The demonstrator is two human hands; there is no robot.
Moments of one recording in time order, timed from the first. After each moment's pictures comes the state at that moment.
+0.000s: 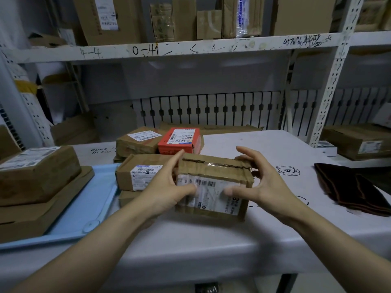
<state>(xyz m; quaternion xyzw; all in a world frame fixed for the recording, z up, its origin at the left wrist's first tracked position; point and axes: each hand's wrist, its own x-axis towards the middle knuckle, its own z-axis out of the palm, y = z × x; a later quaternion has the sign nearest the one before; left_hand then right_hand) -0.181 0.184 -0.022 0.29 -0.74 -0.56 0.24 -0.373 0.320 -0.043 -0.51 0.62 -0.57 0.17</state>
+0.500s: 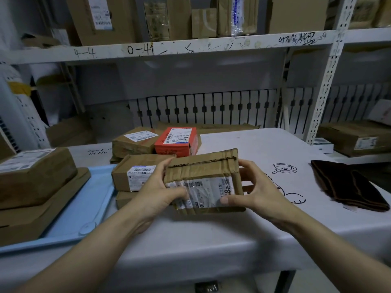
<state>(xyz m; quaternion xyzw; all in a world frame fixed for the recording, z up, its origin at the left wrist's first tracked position) -0.179 0.176 -0.036 0.31 -0.69 -0.59 0.27 -0.372 0.320 -0.059 -0.49 0.61 -0.57 0.25</state>
